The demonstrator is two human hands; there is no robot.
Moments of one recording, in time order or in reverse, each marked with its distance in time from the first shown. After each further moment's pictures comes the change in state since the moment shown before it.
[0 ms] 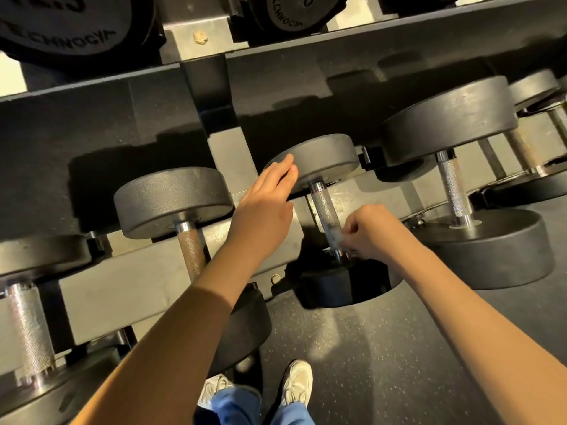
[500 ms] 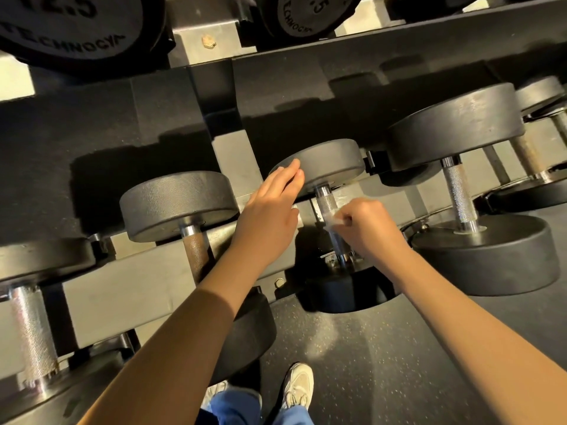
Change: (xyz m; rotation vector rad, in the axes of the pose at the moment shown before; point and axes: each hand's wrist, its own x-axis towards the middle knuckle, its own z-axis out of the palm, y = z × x) left_hand 0.001 0.001 -0.007 0.024 -0.053 -0.004; right_hand 0.015 -0.011 0.012 0.007 0.248 -0.135
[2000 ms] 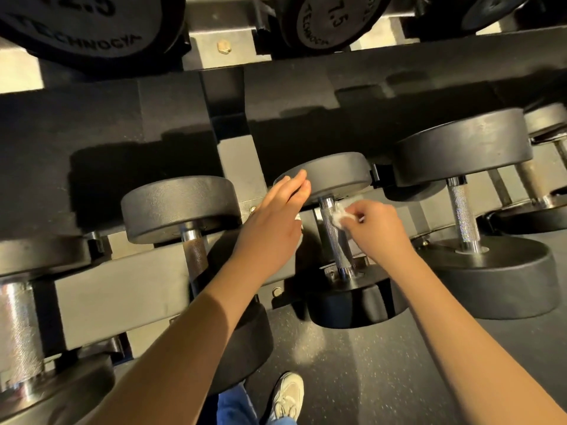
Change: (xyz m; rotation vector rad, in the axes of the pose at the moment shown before) left_hand 0.001 0.002 -0.003 -0.083 -0.077 -0.061; right_hand 0.012 -0.005 -0.012 0.161 -0.003 0.196
